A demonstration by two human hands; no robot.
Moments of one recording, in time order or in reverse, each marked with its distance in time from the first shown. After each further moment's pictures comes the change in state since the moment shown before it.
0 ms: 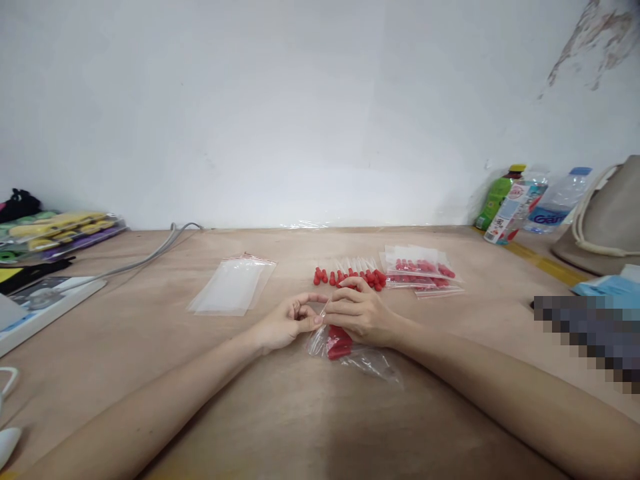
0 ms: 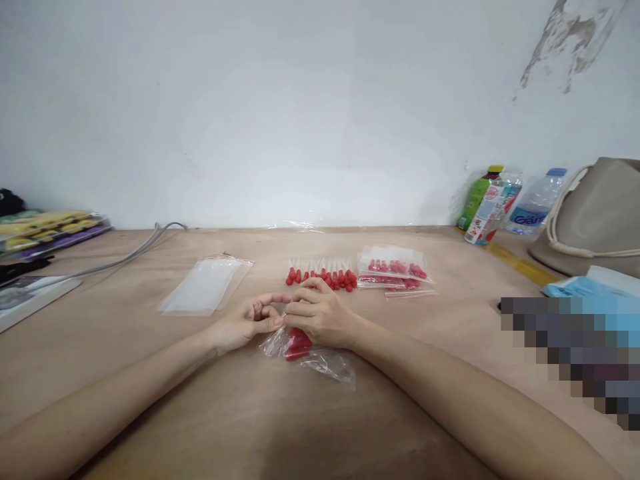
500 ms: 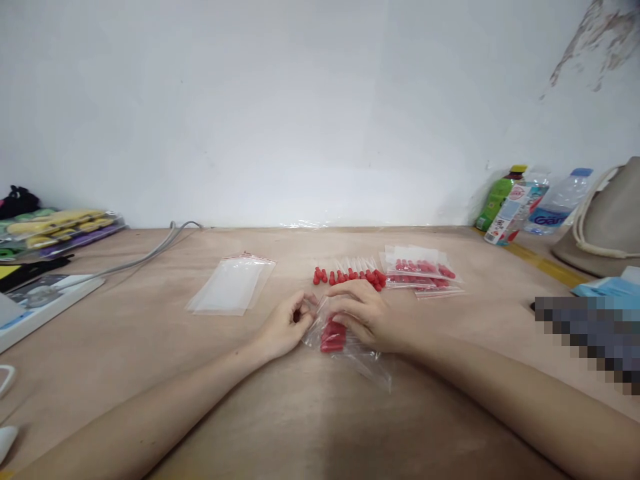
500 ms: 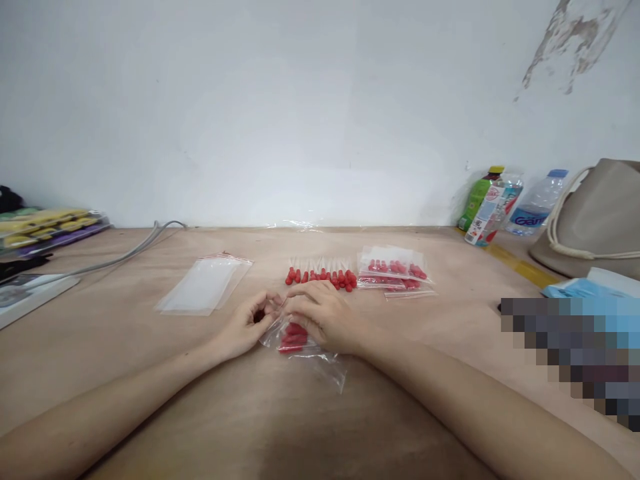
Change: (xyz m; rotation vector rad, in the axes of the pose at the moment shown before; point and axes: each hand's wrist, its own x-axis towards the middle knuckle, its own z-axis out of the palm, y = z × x) left_hand 0.000 -0.015 0.001 0.448 0.259 0.276; right_hand -0.004 -0.009 -0.016 0.208 0.005 0.260
